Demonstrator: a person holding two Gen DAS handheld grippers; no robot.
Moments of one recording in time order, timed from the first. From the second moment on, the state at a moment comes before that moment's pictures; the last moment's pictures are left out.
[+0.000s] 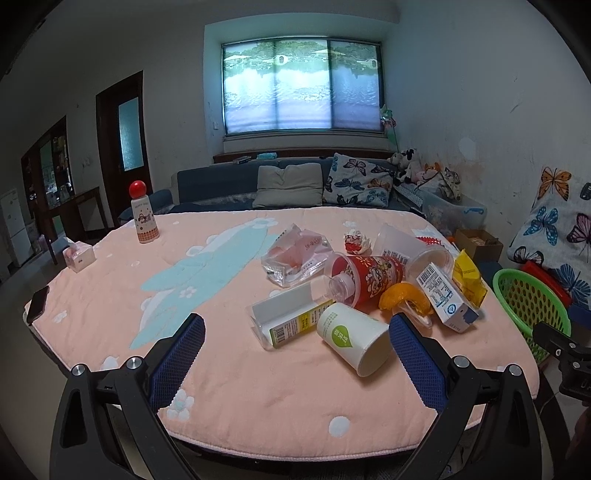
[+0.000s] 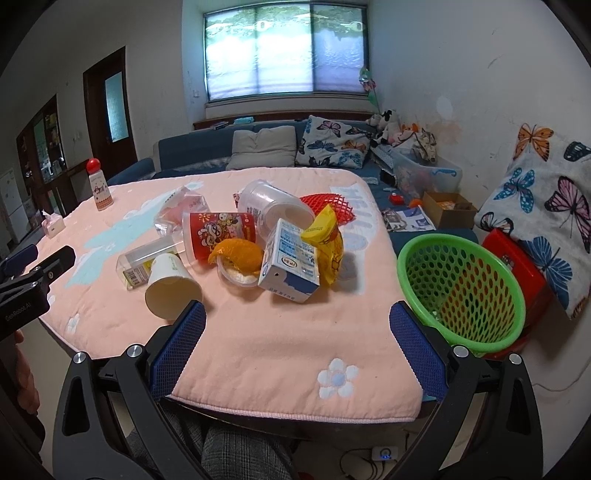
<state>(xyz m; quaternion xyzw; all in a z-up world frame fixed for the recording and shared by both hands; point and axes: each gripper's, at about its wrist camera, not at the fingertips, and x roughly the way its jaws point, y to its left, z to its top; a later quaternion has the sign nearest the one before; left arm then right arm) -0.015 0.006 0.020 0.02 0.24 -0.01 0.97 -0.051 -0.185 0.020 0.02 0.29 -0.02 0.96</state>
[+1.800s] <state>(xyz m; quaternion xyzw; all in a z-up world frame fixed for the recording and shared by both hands) -0.002 0.016 0.016 0.02 0.25 0.01 0.97 -0.039 -0.190 0.011 0.03 0.30 -0.01 0.95</state>
